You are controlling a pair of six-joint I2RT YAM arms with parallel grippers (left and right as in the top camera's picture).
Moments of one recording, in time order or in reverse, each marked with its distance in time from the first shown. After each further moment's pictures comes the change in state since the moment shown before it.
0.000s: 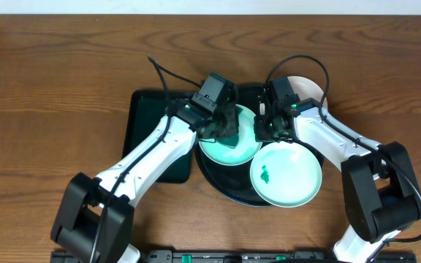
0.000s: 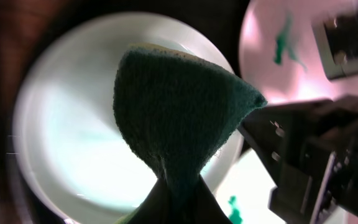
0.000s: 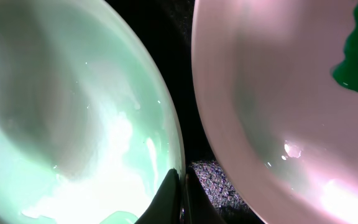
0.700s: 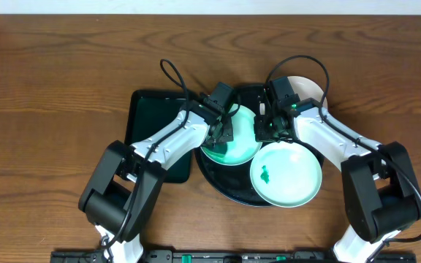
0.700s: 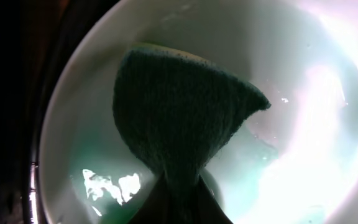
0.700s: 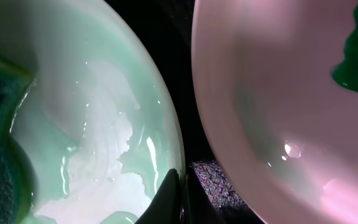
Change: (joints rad) left arm 0.001 0.211 -0.016 0.020 -0.103 -0.020; right arm 0.000 0.000 0.000 0.000 0.000 0.000
